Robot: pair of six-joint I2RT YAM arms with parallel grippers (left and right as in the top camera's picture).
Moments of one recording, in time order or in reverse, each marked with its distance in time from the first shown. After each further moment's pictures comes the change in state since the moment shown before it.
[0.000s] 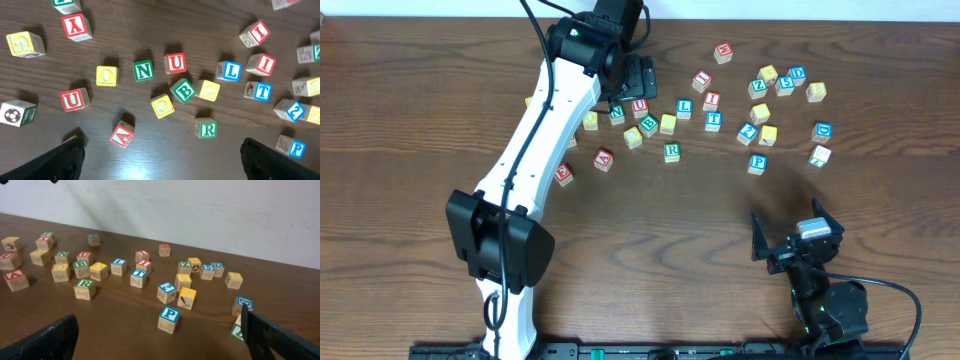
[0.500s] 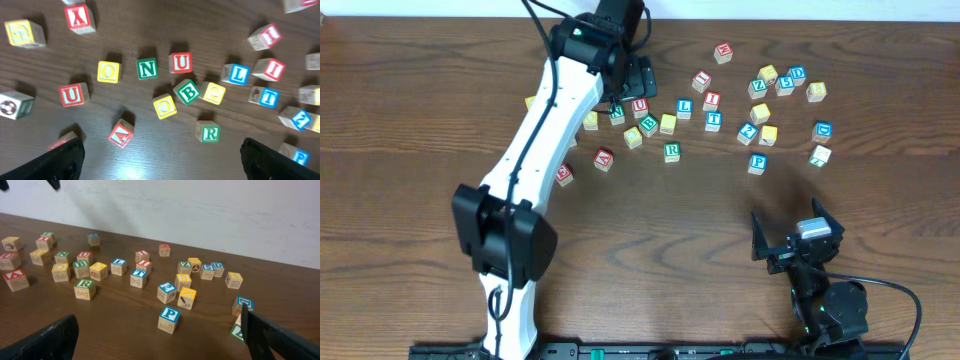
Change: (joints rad) left arm 0.000 0.040 0.006 -0.010 -0.011 -0.062; right arm 0.000 0.000 0.000 0.000 0.000 0.000
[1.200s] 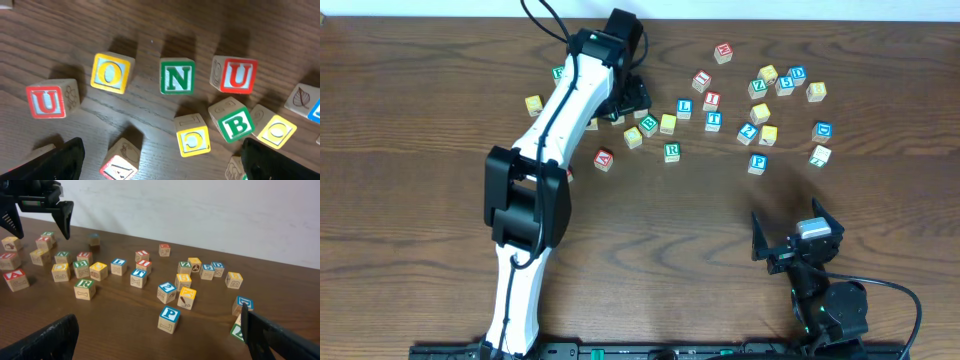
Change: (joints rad) left arm 0.041 0.204 0.000 0.029 -0.002 -0.094; right arm 0.000 0.000 0.000 0.000 0.000 0.000
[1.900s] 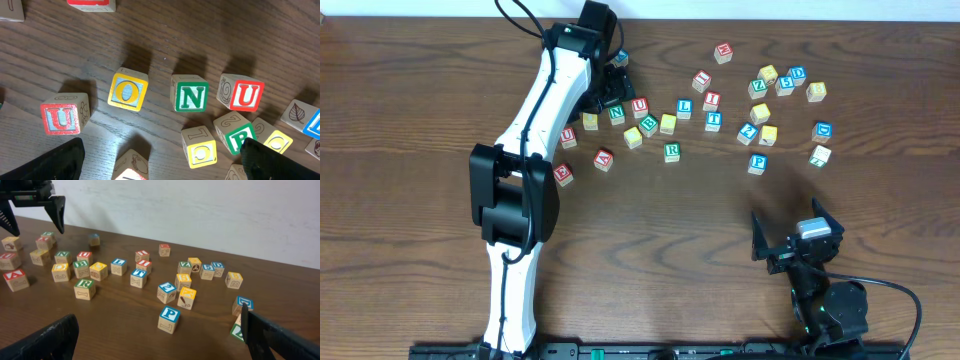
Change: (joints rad) left arm 0.075 0.000 0.000 0.022 0.082 0.028; right arm 0.000 0.000 0.000 0.000 0.000 0.000
